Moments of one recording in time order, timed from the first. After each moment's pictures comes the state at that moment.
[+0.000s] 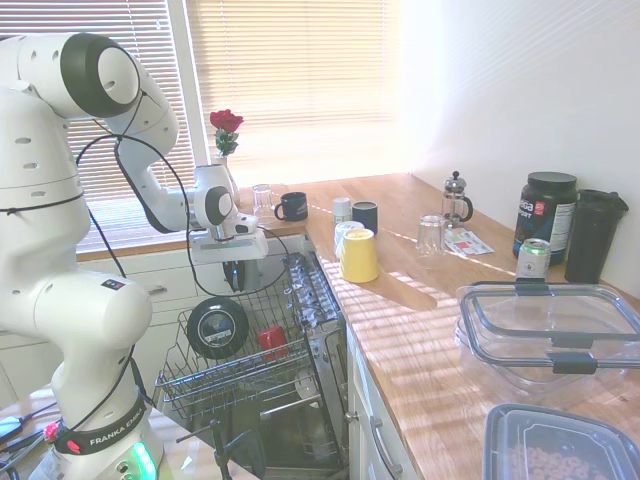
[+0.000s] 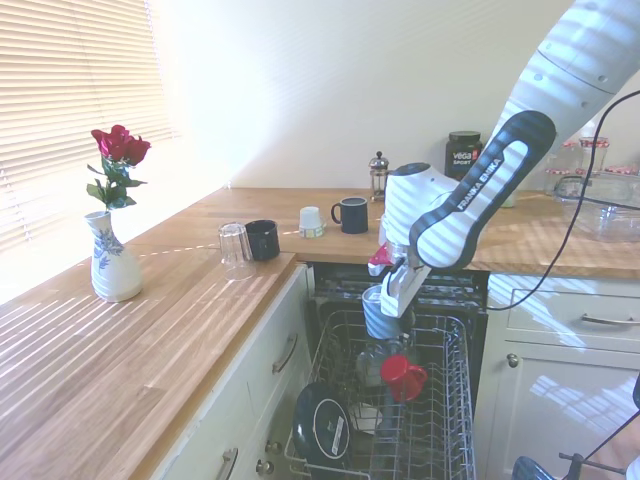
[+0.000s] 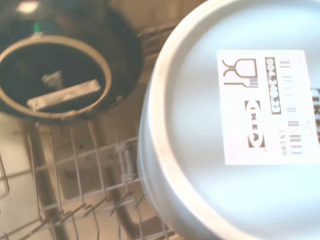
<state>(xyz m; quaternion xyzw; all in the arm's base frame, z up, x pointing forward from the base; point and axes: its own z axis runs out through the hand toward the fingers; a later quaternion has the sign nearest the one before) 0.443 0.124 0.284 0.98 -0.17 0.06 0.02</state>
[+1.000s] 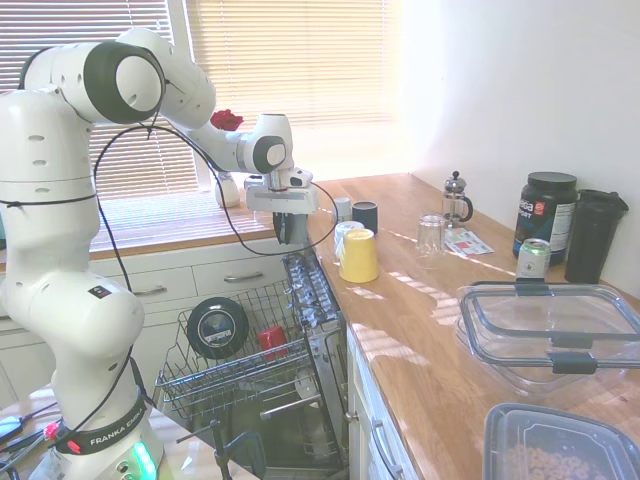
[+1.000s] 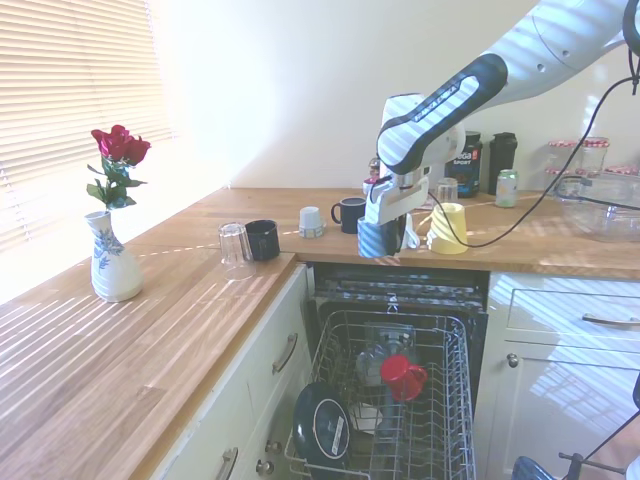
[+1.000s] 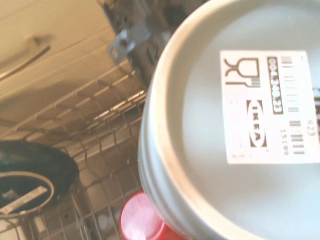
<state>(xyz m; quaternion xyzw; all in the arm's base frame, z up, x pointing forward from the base) 0.575 0.045 0.386 0.97 -0.26 0.04 -0.01</state>
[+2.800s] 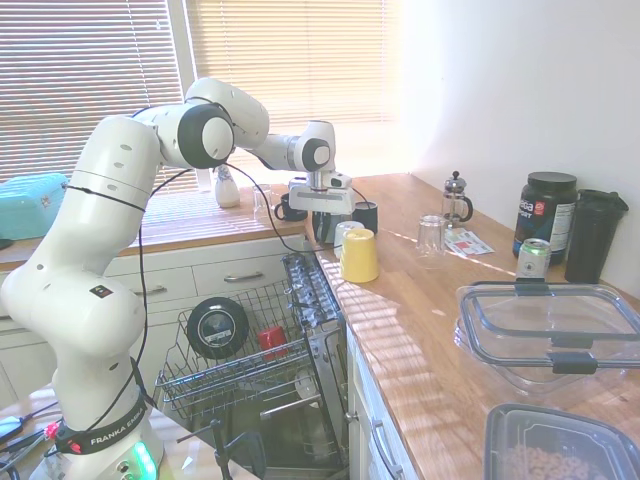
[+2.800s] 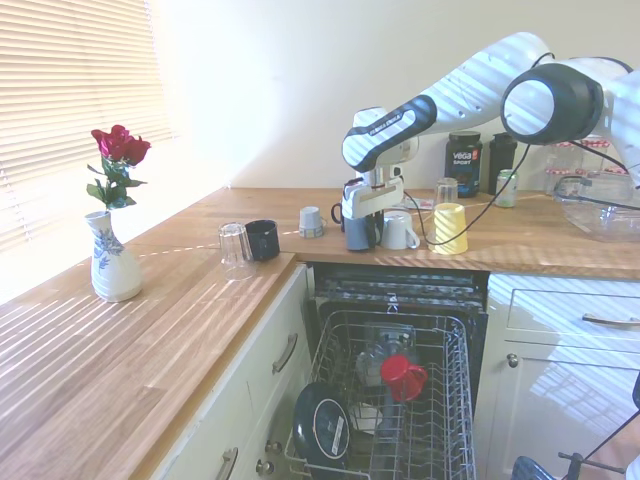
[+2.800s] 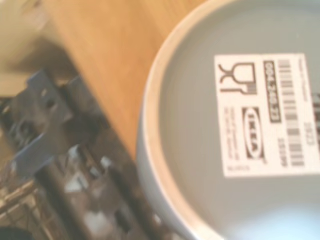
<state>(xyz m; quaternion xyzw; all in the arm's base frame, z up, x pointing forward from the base) 0.714 0.009 0.357 0.95 -0.31 0.00 0.01</state>
